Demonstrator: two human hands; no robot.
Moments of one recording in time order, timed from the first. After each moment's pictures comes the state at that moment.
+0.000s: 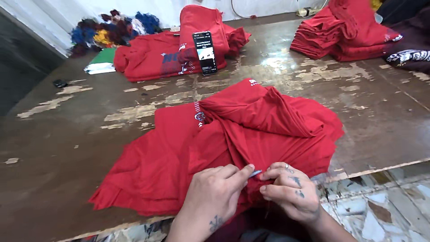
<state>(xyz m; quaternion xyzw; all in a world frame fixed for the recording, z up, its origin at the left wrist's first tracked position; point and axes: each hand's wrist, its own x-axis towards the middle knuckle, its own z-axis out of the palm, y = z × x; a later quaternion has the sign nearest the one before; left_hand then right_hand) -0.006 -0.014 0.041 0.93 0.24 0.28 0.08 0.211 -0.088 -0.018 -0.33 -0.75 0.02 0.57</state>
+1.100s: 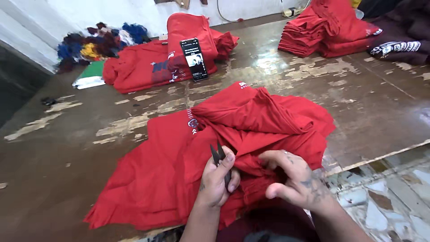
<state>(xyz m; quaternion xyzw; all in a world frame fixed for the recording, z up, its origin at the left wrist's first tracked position) 0.031 0.003 0.015 0.45 0.21 0.43 0.76 0.224 -0.078 0.016 -0.49 -0.74 0.09 0.45</state>
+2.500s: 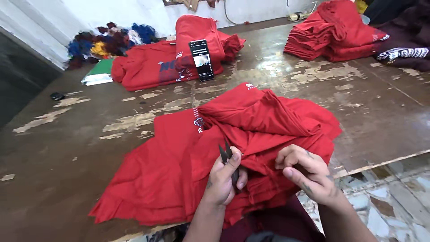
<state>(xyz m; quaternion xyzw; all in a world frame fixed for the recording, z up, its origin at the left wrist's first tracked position) 0.030 0.003 0.010 0.44 0.19 0.43 0.77 0.241 -0.077 0.015 -0.39 -0.72 0.17 0.56</state>
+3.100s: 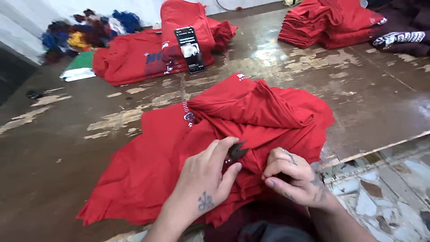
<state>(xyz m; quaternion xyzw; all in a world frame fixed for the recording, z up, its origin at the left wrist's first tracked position) 0.007 0.012 0.052 0.92 0.29 0.24 0.13 0.229 -0.082 0.005 -0.38 -0.74 0.17 0.53</state>
